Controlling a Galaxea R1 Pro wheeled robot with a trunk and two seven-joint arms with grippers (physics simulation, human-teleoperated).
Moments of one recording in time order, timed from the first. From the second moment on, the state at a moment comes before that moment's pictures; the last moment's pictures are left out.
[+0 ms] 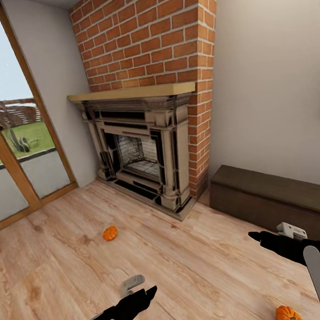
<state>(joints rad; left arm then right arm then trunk) -0.14 -0.02 -0.16 -1.19 0.53 0.51 -0.02 -0.28 -0.05 -0.39 -1.61 -0.37 1.04 -0.01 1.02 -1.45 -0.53</state>
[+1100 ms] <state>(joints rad) -0.13 -0.01 -0.15 -1.13 0.53 0.51 -0.02 -0.50 -0.04 -0.75 -1.26 -0.43 1.04 -0.01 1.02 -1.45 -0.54</state>
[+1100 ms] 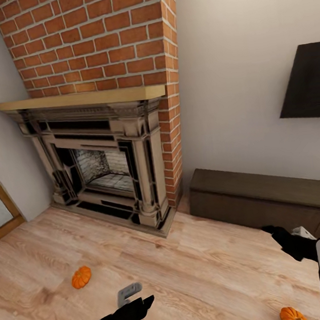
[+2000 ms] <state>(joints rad) -0.13 -0.01 -0.11 -1.10 0.53 0.51 -0.01 -0.51 -0.01 -0.79 -1.24 -0.47 1.04 -0.01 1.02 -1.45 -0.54</state>
